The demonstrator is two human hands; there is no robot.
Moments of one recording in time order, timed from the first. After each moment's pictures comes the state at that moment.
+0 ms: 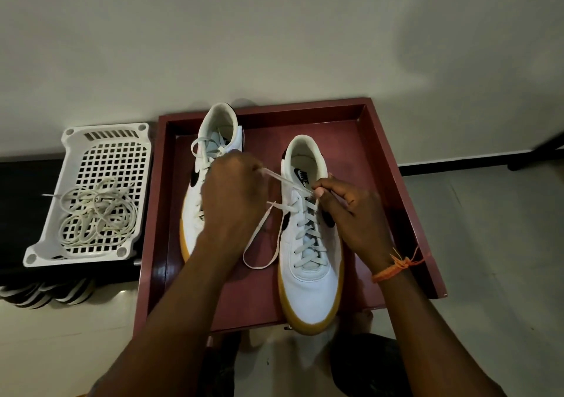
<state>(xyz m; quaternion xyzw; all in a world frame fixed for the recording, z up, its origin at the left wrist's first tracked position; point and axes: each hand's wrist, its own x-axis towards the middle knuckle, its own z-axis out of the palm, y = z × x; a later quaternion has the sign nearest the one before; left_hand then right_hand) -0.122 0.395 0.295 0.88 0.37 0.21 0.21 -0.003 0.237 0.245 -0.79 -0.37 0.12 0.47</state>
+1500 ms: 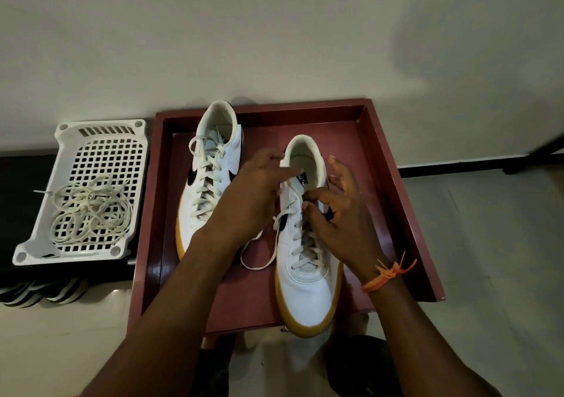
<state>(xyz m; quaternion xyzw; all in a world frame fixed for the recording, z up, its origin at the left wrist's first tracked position) -0.117 0.403 0.268 0.94 0.15 0.14 0.28 -0.015 0.246 0.243 -0.81 -0.42 0.09 0.39</state>
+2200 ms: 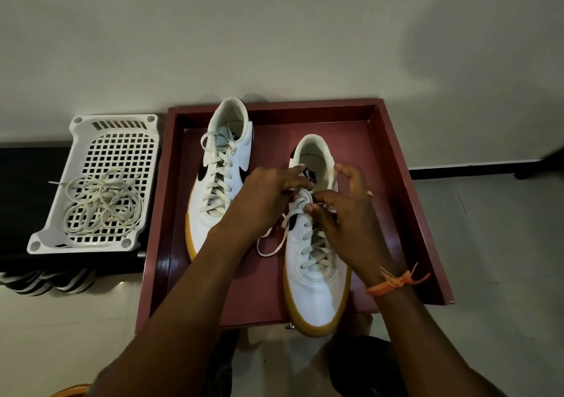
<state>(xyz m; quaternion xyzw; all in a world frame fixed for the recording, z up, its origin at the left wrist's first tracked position) -0.116 0.405 0.257 0.92 0.13 0.14 0.35 -0.022 0.248 0.250 -0.82 -0.45 0.05 0.35</state>
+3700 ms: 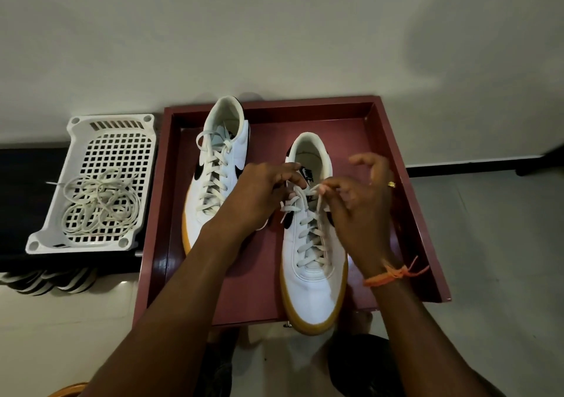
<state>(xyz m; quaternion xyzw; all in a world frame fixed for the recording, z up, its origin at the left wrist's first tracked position) -0.115 0.405 0.259 0.88 0.18 0.13 0.42 -0.017 0.248 0.259 -0.83 -0.36 -0.06 0.41</state>
